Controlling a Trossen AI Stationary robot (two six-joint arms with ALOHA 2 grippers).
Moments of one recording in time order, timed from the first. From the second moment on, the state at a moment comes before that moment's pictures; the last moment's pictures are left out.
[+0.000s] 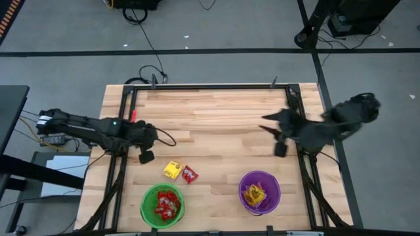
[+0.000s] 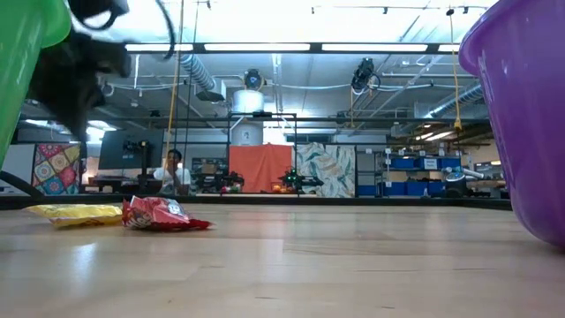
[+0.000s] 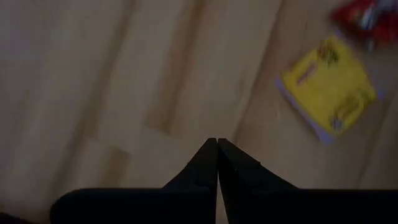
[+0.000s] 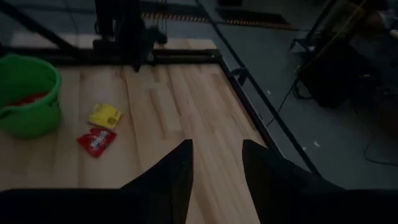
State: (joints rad) left arm -0.12 0.88 0.68 -1.01 -0.15 -0.44; right arm 0.50 1.29 1.74 -1.23 0.79 0.38
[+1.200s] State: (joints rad) left arm -0.04 1.20 0.50 -0.34 0.34 -0.63; right arm 0.61 0.94 1.43 -1.22 0.99 0.43
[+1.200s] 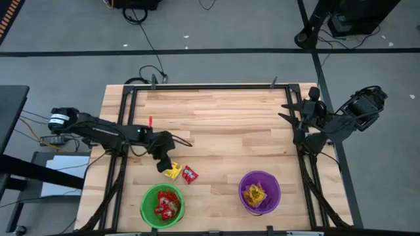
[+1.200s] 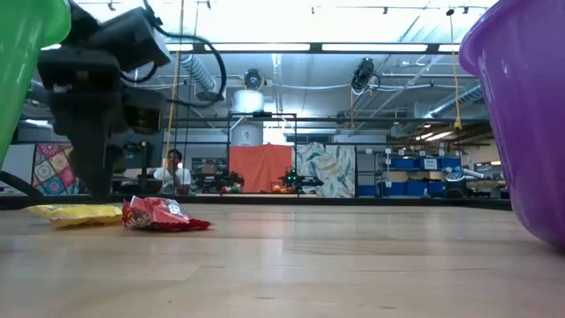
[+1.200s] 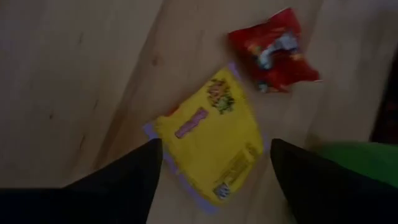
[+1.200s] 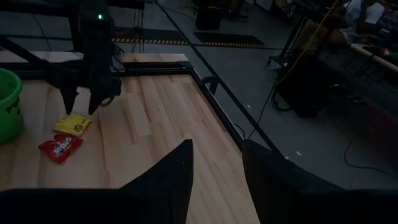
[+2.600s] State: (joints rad) left arm -0.04 1.48 0.50 0.01 0.08 -0.54; right arm 0.61 0.94 1.43 -1.00 0.93 0.25
